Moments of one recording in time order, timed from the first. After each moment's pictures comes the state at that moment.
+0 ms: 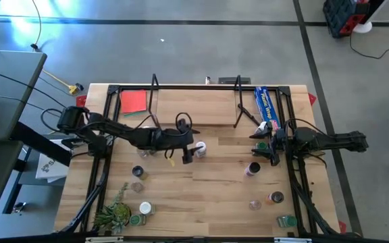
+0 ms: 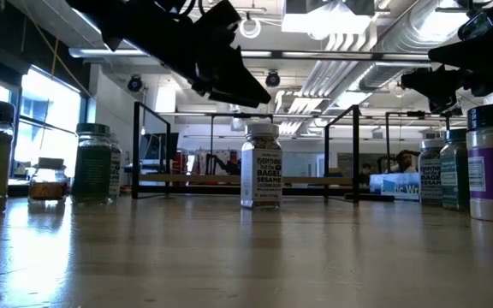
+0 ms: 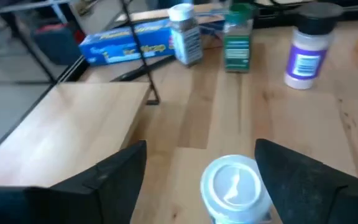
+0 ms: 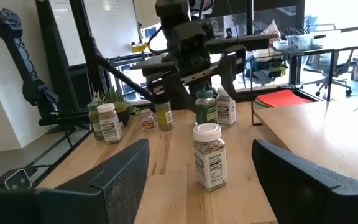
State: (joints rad) left arm -0.08 1.61 0.87 0.28 -0.36 0.02; right arm 0.08 0.01 0.01 0.02 0.05 0.11
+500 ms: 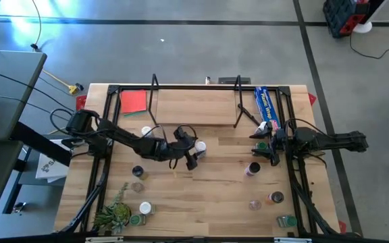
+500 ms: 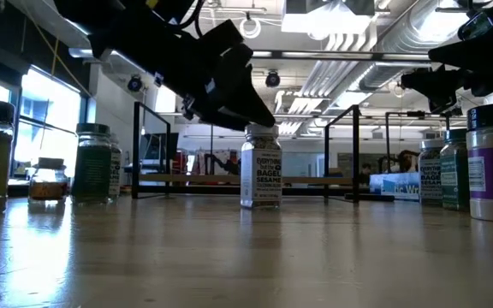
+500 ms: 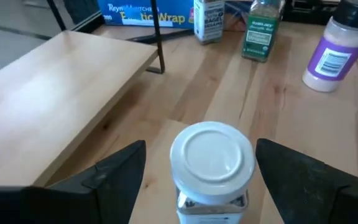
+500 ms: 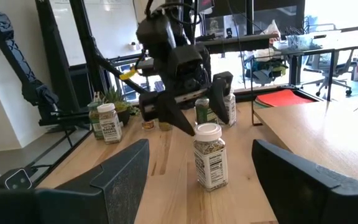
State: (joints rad) left arm -0.17 1.75 0.87 0.34 -0.55 -0.24; right arm 0.08 0.01 0.01 0.02 0.05 0.11
